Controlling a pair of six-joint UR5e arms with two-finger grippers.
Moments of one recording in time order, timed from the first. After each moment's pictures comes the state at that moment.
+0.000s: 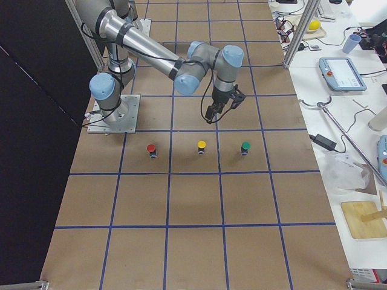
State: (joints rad) left arm -1.59 -1.63 -1.46 -1.68 1.56 0.13; right arm 1.19 -1.37 1.65 -1.78 -1.74 0.21
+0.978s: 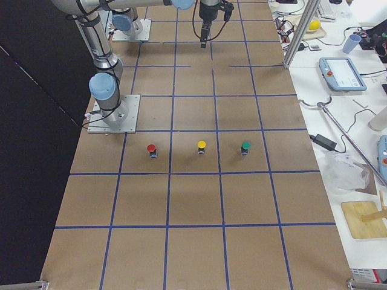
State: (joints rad) left arm -1.59 -1.63 -1.44 -1.68 1.58 0.13; right arm 1.58 -1.58 1.49 -1.43 -1.58 0.20
